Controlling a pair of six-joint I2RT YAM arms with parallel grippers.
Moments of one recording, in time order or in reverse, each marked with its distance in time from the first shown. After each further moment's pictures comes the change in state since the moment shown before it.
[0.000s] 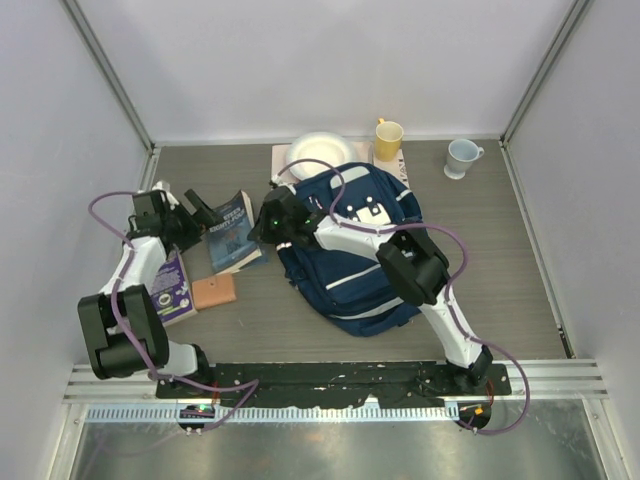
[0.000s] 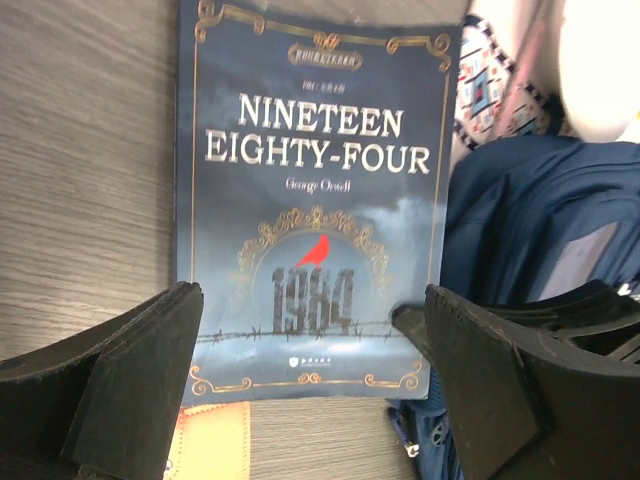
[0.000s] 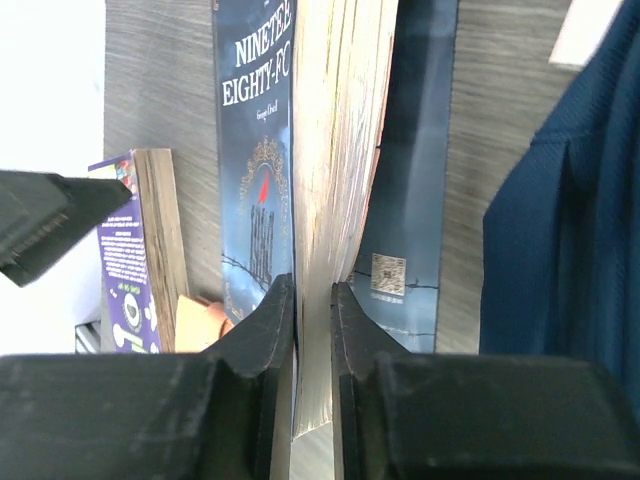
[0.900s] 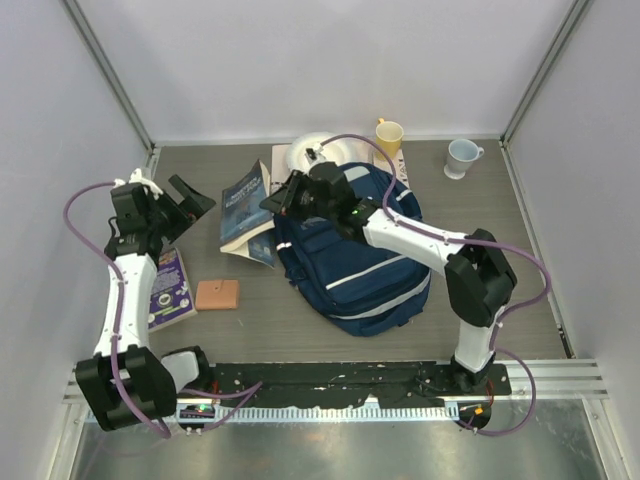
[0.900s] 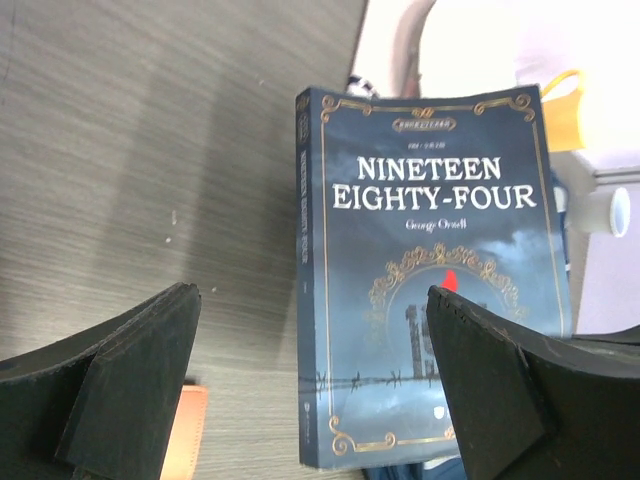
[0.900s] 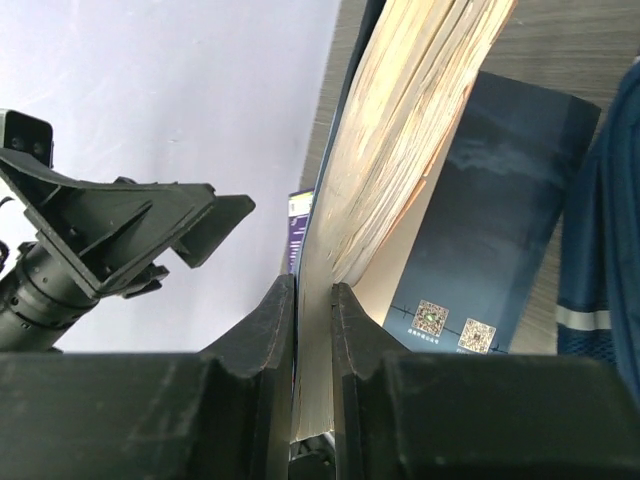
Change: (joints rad) left arm 0.000 -0.270 0.073 -0.154 -0.009 -0.048; right arm -0.087 -0.420 -0.320 0.198 -0.101 0.142
